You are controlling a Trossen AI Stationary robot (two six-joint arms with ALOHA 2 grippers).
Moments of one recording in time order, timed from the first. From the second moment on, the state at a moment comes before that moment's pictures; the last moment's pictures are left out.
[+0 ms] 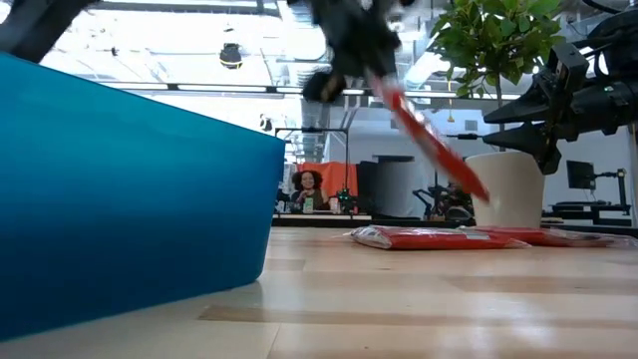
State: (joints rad) left arm 0.09 2.07 2.00 -0.85 0.29 -0.76; right arm -0.27 0.15 0.01 0.01 0.03 0.59
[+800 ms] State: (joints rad) left arm -0.46 1.82 2.00 -1.29 -0.09 -1.45; right arm -0.27 0.15 0.01 0.01 0.03 0.59
